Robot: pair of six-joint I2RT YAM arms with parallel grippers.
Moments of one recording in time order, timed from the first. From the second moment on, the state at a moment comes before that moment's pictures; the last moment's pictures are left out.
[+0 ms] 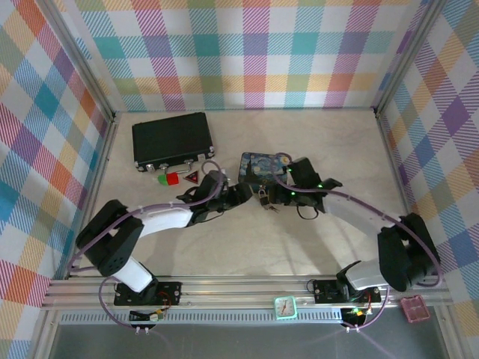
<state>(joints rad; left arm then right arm) -0.68 1.54 0.73 0.17 0.13 -1.01 0.57 1.42 0.88 -0.43 -0.11 0.49</state>
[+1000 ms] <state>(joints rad) -0.46 1.31 0.65 0.04 0.09 -0.94 0.90 1.94 1.25 -0.69 0.53 0.46</state>
